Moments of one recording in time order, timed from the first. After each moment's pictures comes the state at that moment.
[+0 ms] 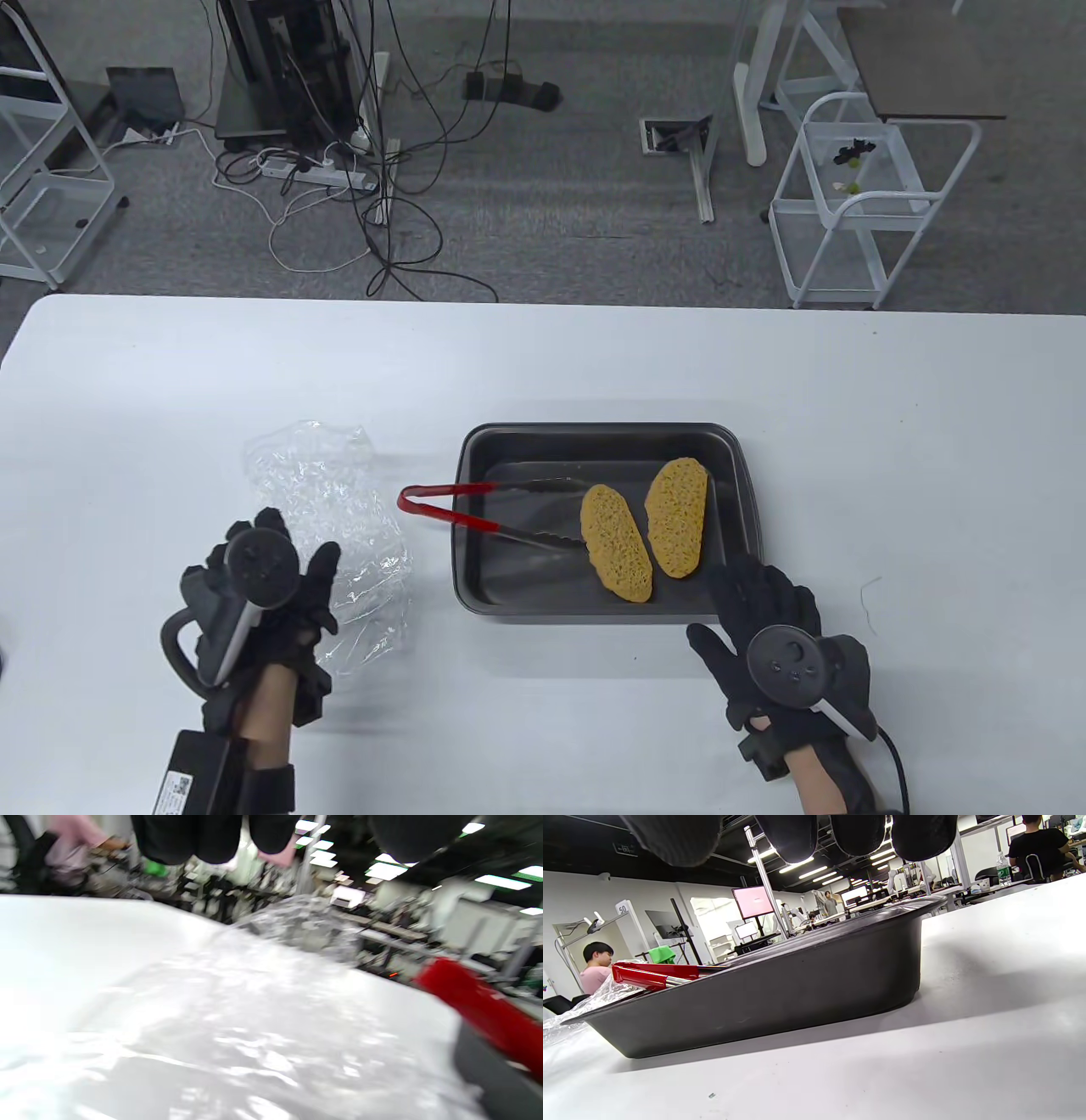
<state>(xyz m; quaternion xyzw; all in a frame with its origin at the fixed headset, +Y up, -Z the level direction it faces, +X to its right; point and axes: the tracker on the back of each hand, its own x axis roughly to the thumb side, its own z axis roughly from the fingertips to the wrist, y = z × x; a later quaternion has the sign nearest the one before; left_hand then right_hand) -0.313 -0.684 -0.240 -0.04 0.22 0.14 0.96 0.209 -0.736 -0.201 0.11 -0.04 0.97 0.19</state>
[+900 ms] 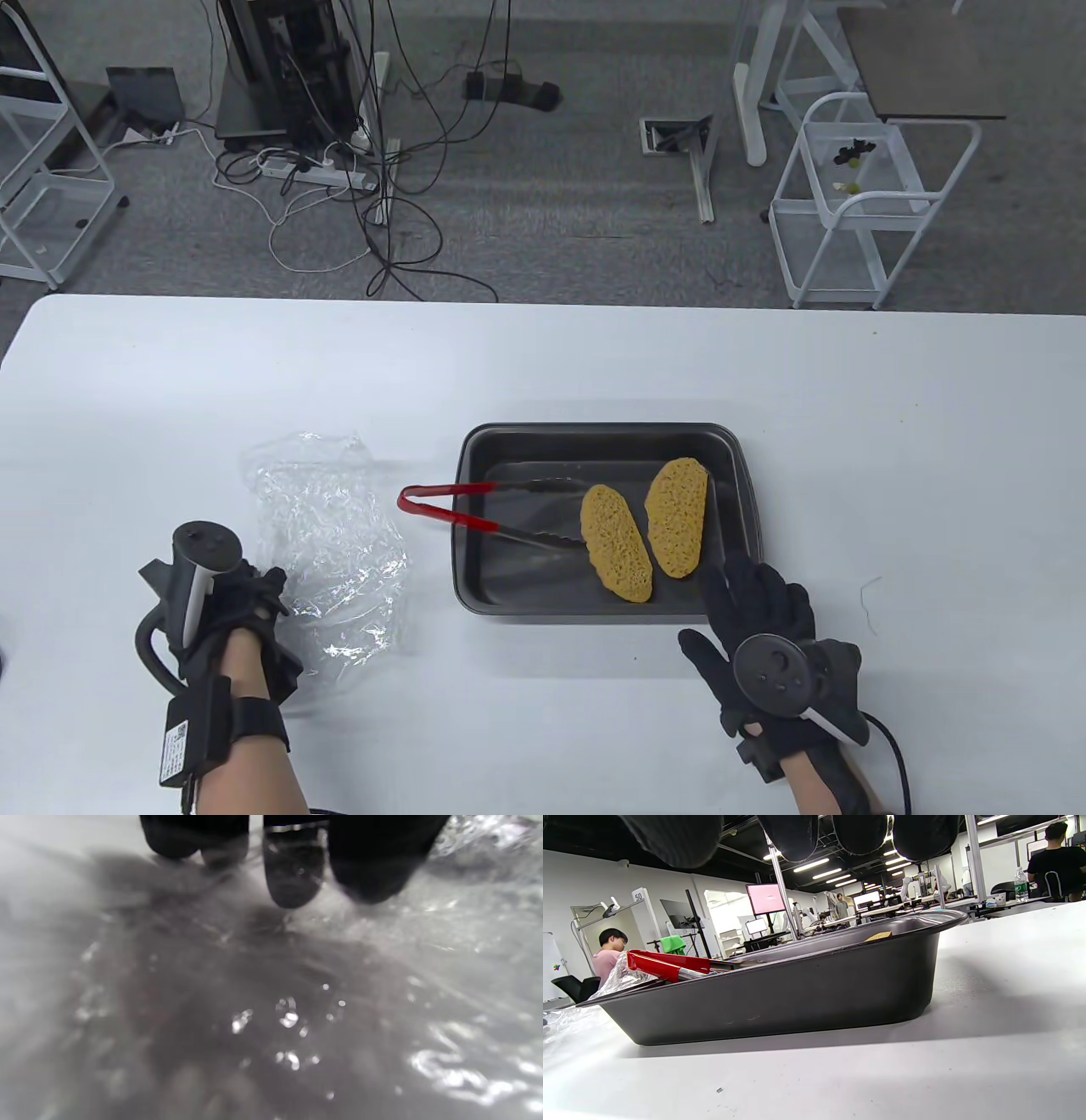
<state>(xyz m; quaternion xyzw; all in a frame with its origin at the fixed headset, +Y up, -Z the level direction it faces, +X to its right) -0.368 -0.777 -0.265 -0.13 0.35 0.17 0.91 0.198 -0.728 -0.195 0.13 -0.05 0.98 0.16</state>
